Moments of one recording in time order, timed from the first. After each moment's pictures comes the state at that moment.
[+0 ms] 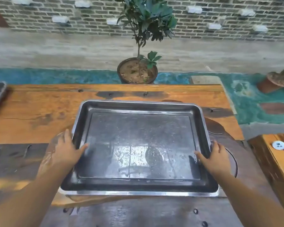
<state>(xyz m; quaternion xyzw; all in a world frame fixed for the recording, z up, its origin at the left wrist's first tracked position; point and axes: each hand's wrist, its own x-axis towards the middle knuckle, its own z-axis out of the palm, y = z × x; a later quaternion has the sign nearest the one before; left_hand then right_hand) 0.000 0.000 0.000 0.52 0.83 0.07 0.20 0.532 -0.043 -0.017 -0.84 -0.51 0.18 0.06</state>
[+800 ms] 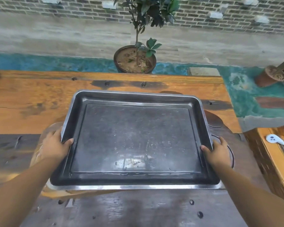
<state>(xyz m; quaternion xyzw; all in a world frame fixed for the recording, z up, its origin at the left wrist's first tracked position) -0.030 -0.001 -0.023 0.52 0.83 0.09 0.21 0.543 -0.040 -0.026 -0.86 -0.46 0.19 0.10</state>
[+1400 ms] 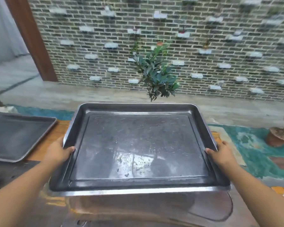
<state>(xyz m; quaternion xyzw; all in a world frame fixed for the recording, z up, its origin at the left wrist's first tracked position) -0.055 -0.066 0.189 0.47 0.81 0.29 0.17 0.520 -0.016 0.188 -0.78 -0.54 0.19 0.24</state>
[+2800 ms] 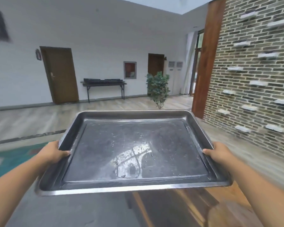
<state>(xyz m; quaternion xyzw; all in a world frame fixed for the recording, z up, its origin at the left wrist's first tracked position) -0.321 -0.680 0.336 0.03 0.94 0.35 -0.01 -0.064 -0.149 0.331 -0.35 -0.86 0.32 0.16</state>
